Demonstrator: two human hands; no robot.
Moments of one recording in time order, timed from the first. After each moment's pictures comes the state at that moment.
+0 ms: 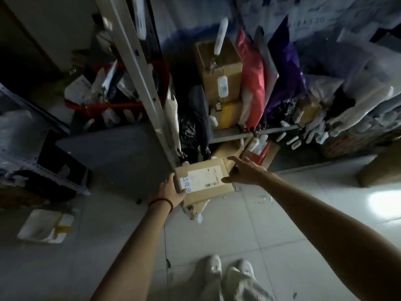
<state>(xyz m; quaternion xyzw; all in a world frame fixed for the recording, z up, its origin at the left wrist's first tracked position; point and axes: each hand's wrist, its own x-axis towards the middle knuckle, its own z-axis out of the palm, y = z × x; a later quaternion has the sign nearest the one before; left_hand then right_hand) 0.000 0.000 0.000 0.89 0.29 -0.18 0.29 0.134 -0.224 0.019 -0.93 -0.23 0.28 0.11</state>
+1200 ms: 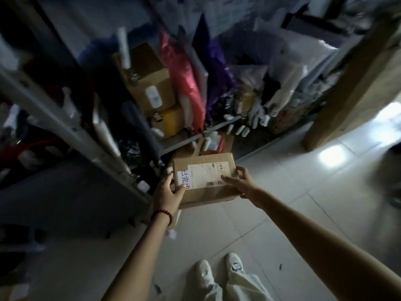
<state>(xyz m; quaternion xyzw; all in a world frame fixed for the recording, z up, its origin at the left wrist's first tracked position) 0.067 -0.101 0.005 0.85 0.20 -0.10 0.48 0.101 -0.329 -0.004 -0.74 0.19 0.27 0.58</state>
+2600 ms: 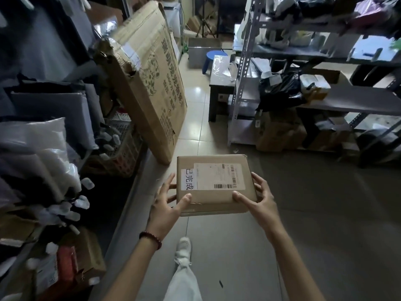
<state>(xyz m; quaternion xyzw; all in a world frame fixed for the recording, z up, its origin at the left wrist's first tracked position) 0.135 -0.611 0.066 0.77 -0.29 -0.30 0.48 -0.064 -0.752 0.058 -0.62 0.50 -0.28 0.54</state>
